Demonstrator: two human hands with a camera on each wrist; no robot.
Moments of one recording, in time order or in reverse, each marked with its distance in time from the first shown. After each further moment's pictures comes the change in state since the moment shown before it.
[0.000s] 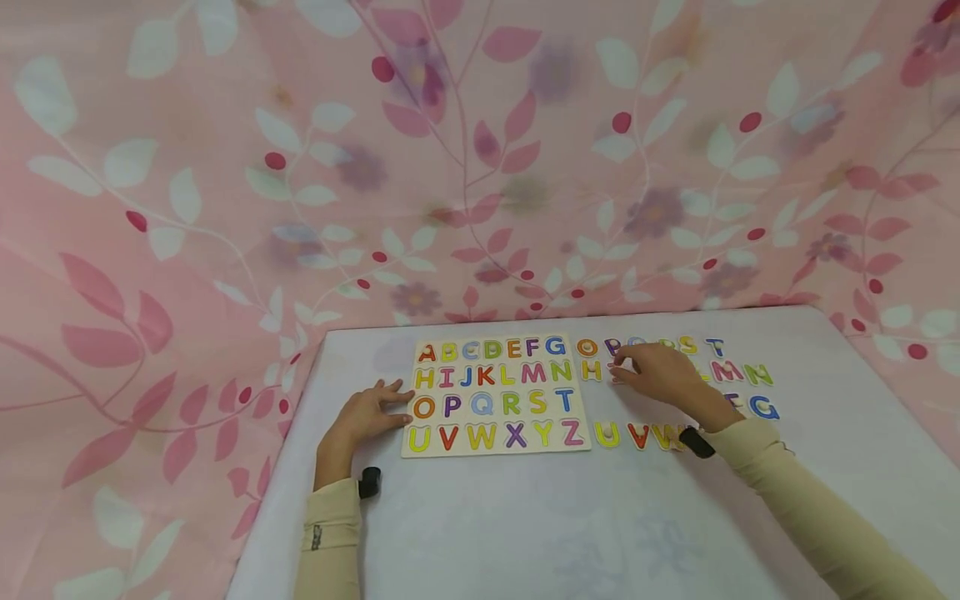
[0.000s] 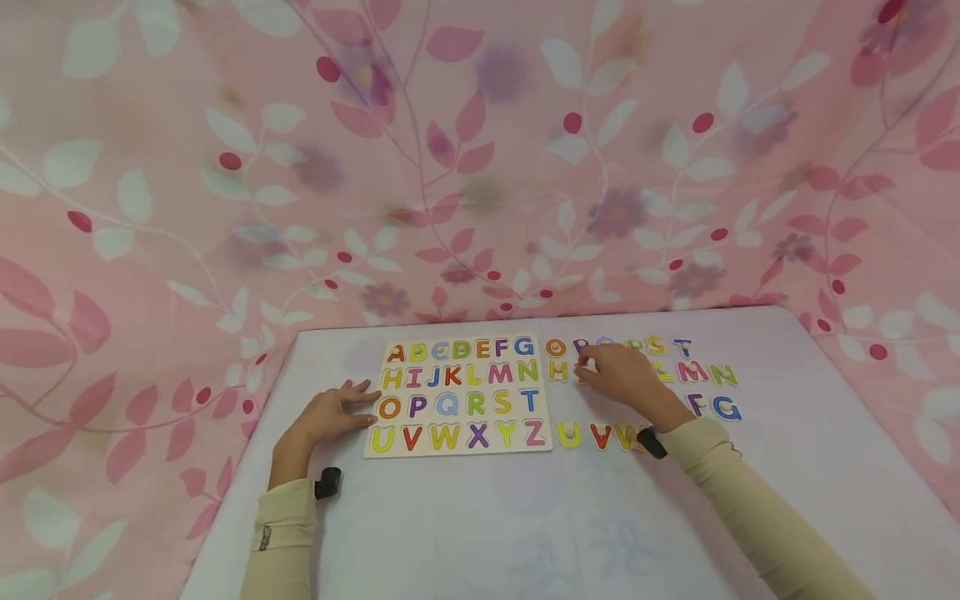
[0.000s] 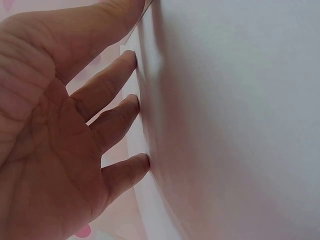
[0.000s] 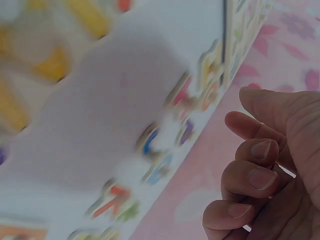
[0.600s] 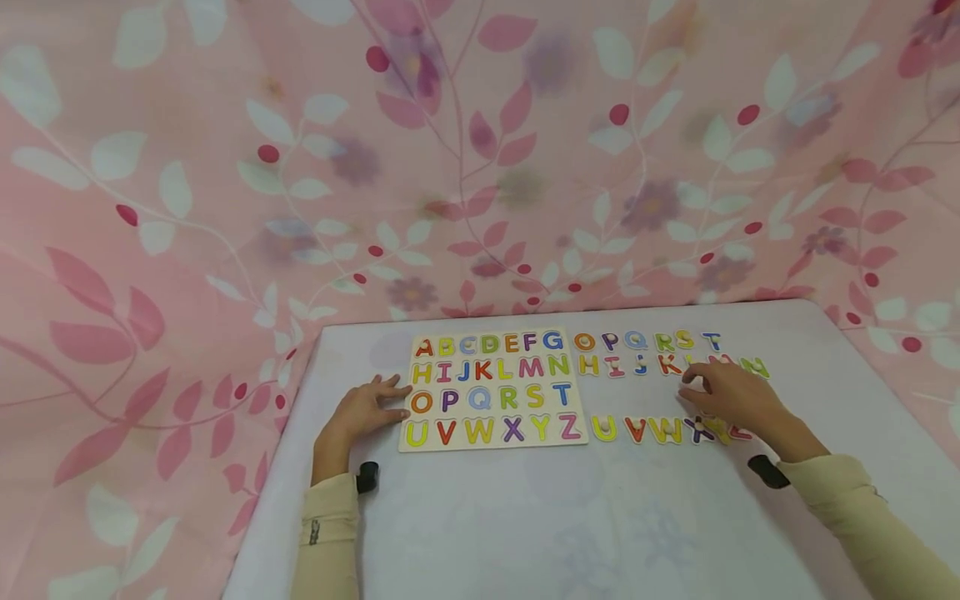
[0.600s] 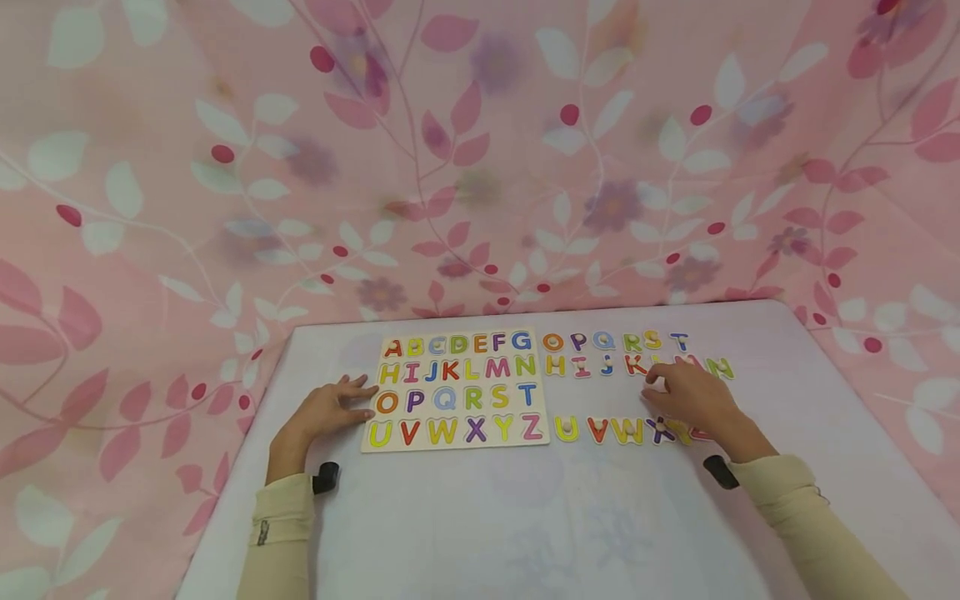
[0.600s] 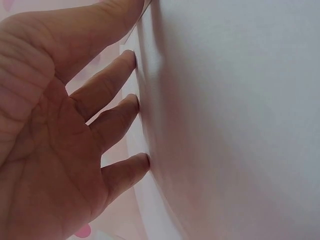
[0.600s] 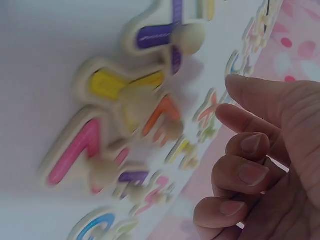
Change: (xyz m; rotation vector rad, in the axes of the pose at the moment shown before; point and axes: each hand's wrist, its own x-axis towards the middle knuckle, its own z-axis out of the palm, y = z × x) left_hand 0.001 -0.001 -0.001 0.016 -0.004 0.017; right_hand -0.075 0.063 -0.014 0.022 -0.072 0.142
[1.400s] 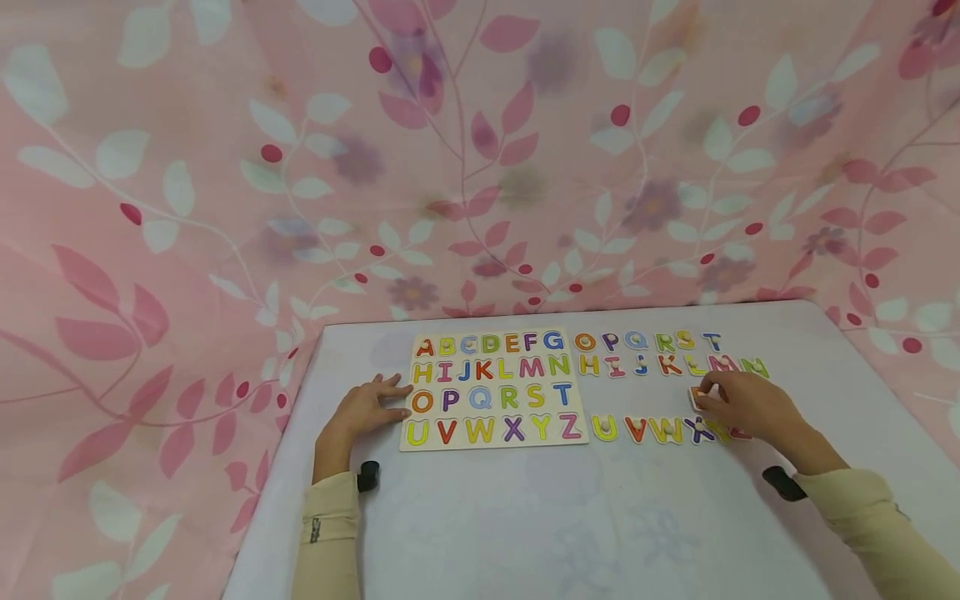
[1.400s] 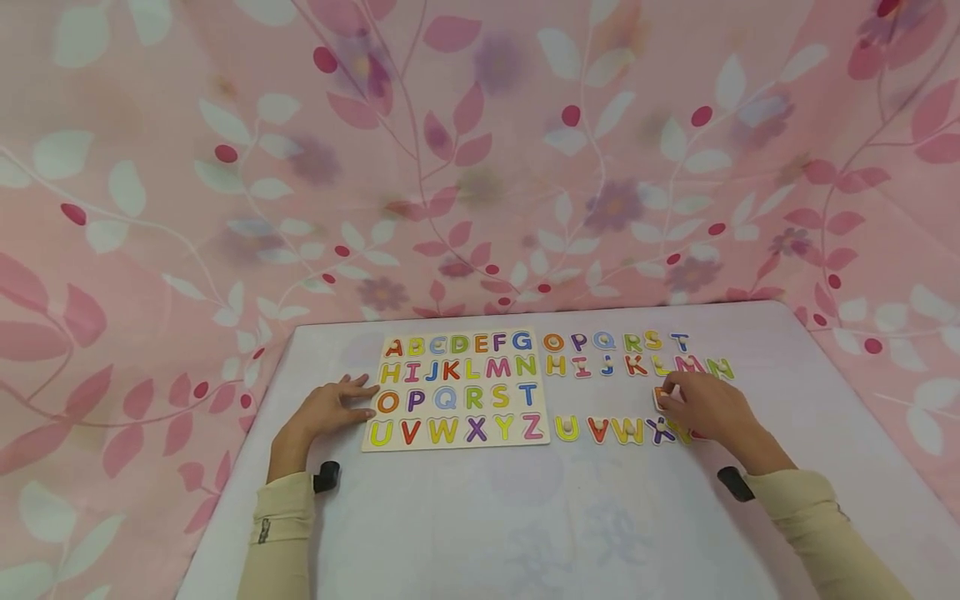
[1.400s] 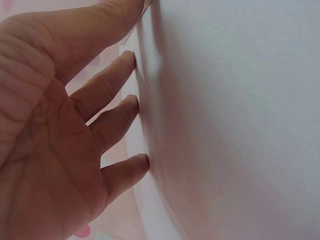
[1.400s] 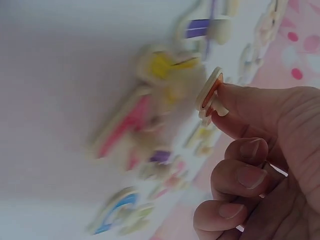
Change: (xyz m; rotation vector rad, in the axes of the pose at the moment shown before) left_hand 0.001 0.001 0.001 -0.015 0.000 -0.016; right_hand -0.013 0.017 0.002 0.003 0.008 0.029
